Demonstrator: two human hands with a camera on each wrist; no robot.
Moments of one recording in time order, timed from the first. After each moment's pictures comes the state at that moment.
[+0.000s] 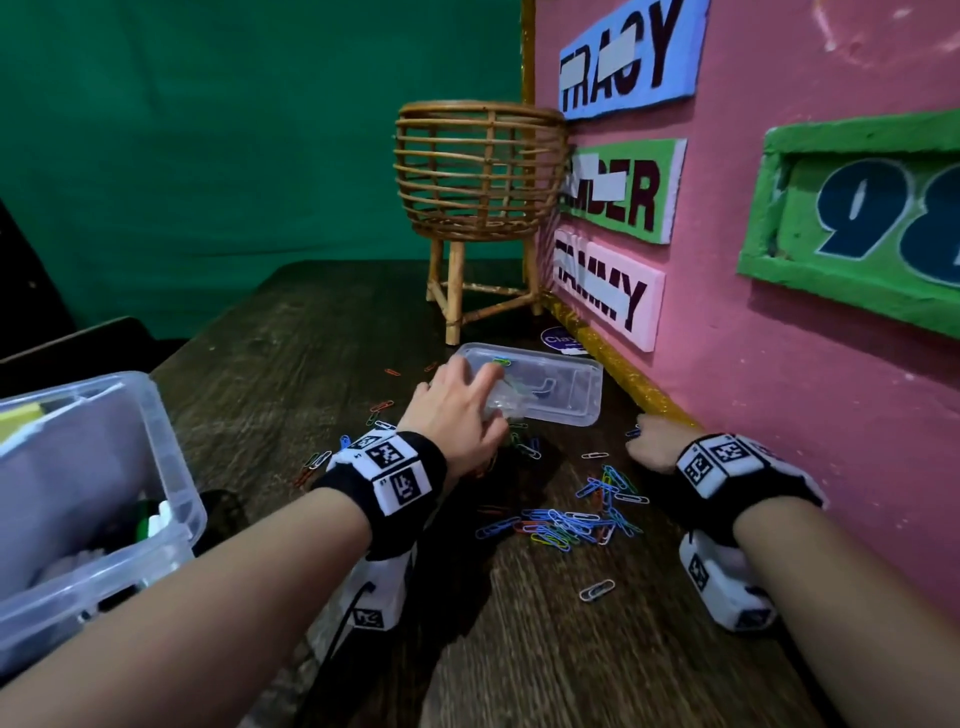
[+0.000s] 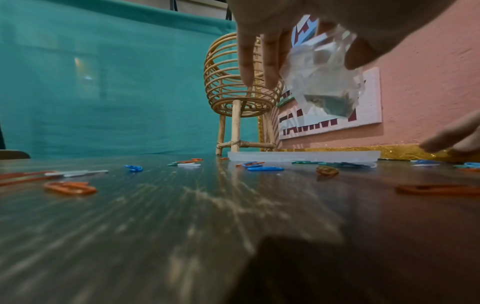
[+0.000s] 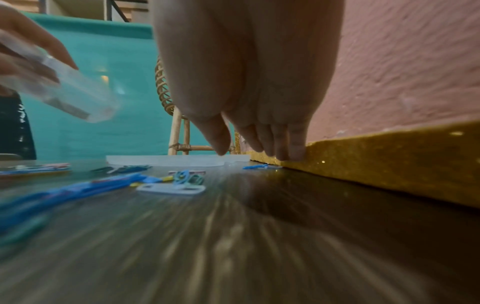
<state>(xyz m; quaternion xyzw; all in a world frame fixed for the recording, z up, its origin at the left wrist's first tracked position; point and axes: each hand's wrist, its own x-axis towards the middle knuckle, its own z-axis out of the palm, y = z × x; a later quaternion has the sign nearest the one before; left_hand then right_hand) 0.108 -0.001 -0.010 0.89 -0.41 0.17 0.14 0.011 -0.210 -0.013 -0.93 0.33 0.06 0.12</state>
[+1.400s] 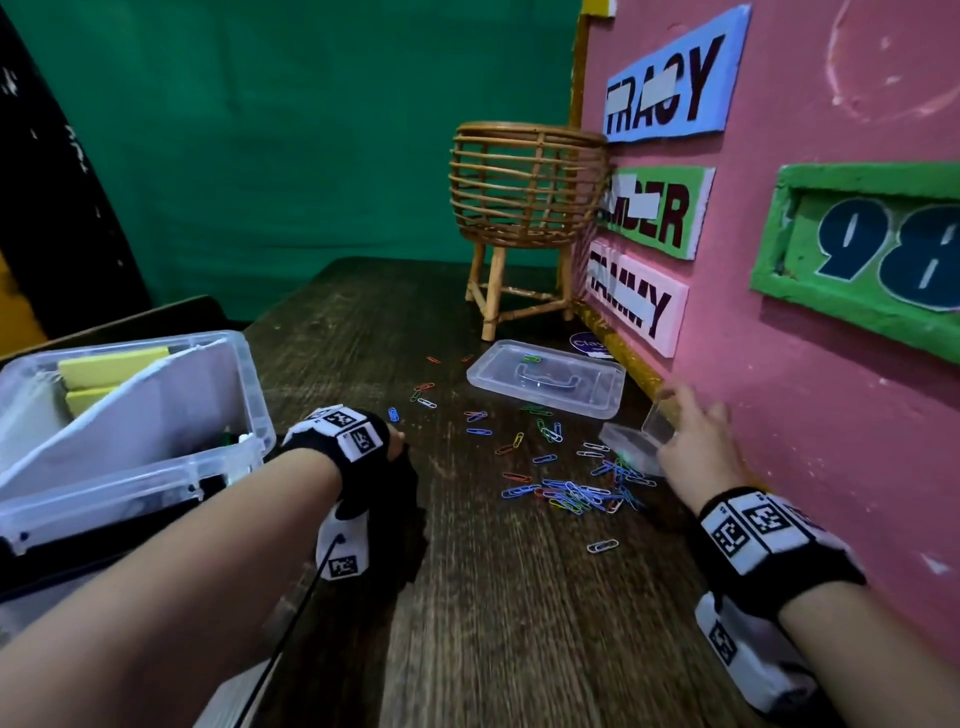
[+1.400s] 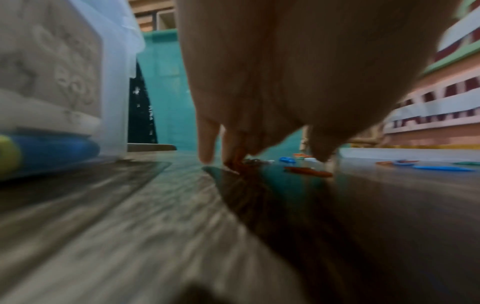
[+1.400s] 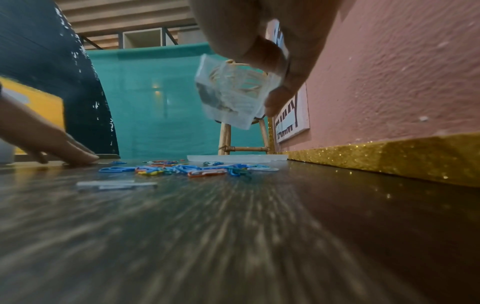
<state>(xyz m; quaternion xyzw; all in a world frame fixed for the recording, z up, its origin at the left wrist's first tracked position) 0.229 0.093 -0.102 0.99 -0.11 -0.11 0.04 -0.063 -0.145 0.002 -0.89 0.28 -0.25 0.24</state>
